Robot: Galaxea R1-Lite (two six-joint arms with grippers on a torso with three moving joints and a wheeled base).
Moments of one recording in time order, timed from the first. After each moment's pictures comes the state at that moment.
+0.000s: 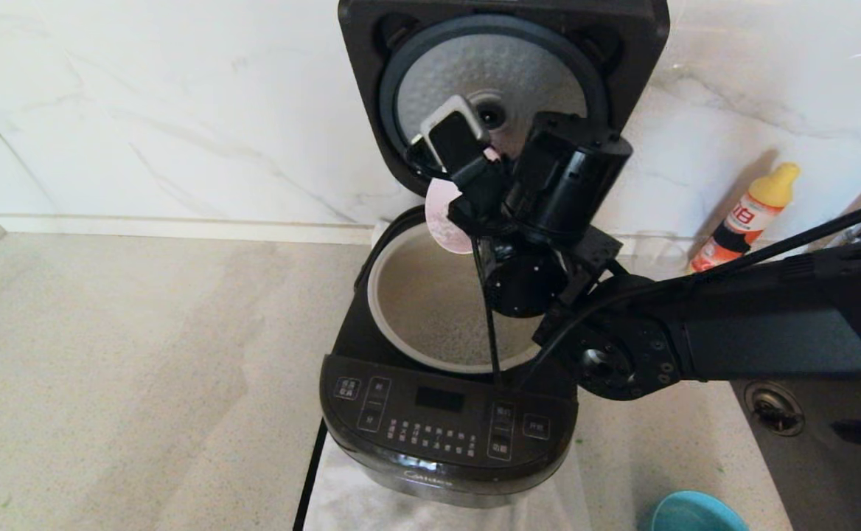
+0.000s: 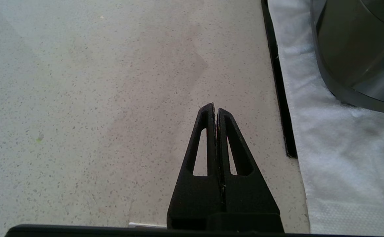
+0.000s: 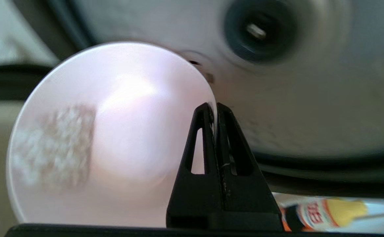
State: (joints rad) left arm -0.01 0.00 0.00 0.00 -0.01 0.03; right arm 0.78 2.09 -1.55 -0.94 -0.84 -0.87
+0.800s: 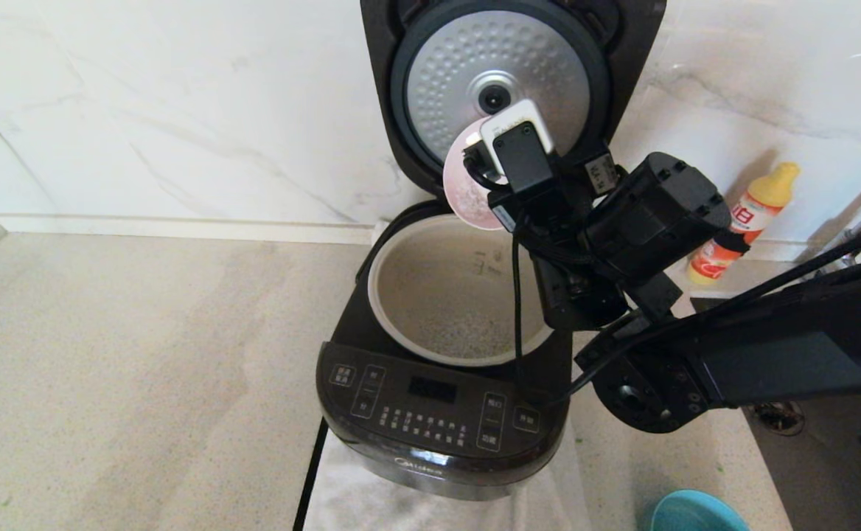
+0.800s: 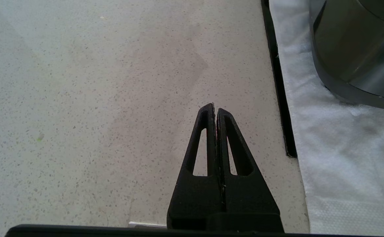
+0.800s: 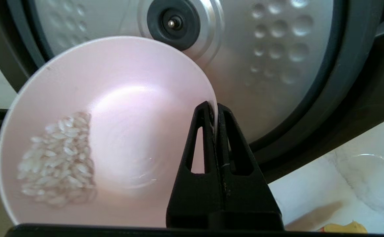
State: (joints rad) left arm -0.01 0.00 0.00 0.00 -0.01 0.03; right arm 0.72 2.05 -1.30 -1.39 -0.65 -0.94
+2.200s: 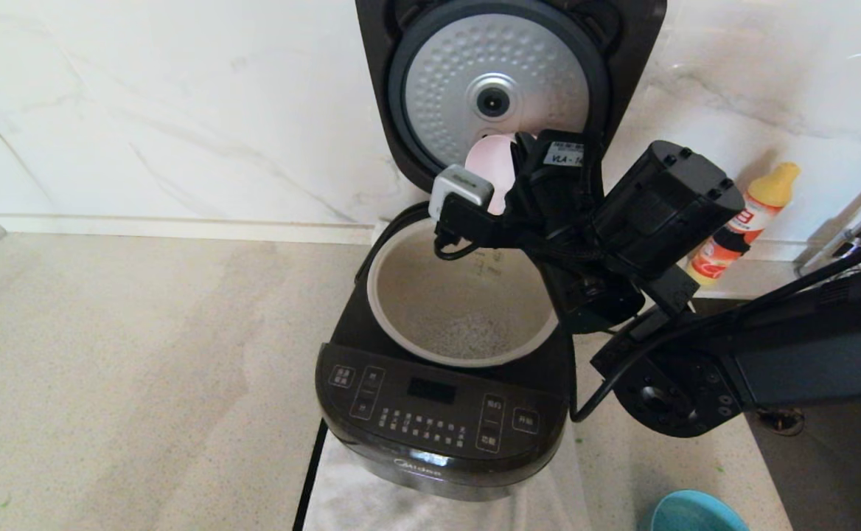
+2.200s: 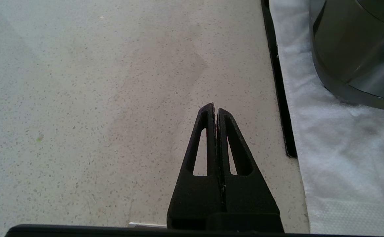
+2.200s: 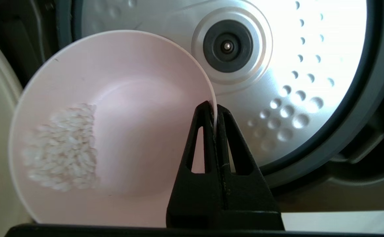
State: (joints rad) left arm -0.01 0.00 0.00 0.00 -0.01 0.03; right arm 0.74 2.01 -1.28 -1.28 -0.53 -1.68
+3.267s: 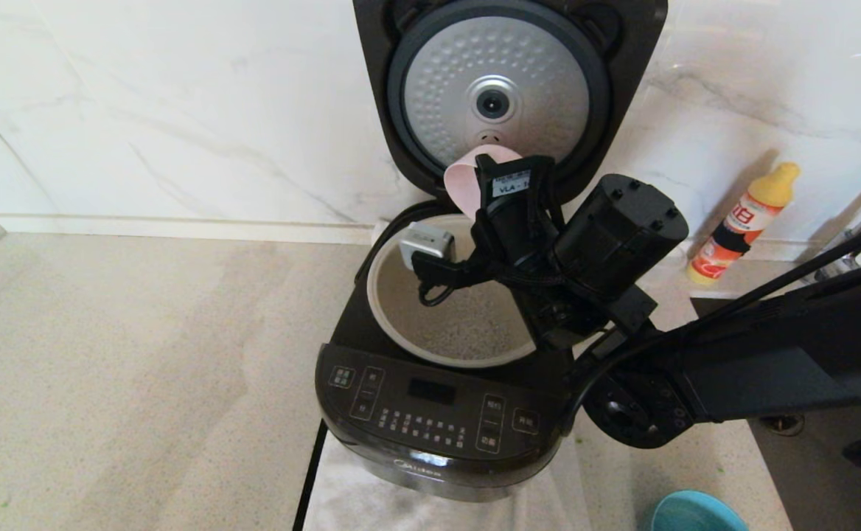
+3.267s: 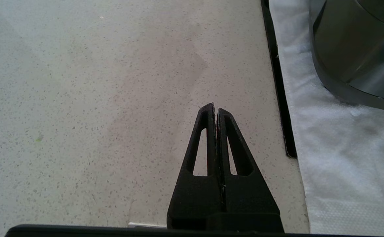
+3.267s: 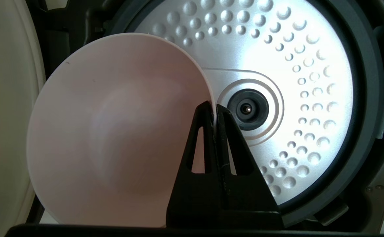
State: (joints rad) left arm -0.01 0.00 0.00 0.00 -0.01 0.03; right arm 0.76 2.08 -1.30 -1.30 -0.44 -1.94
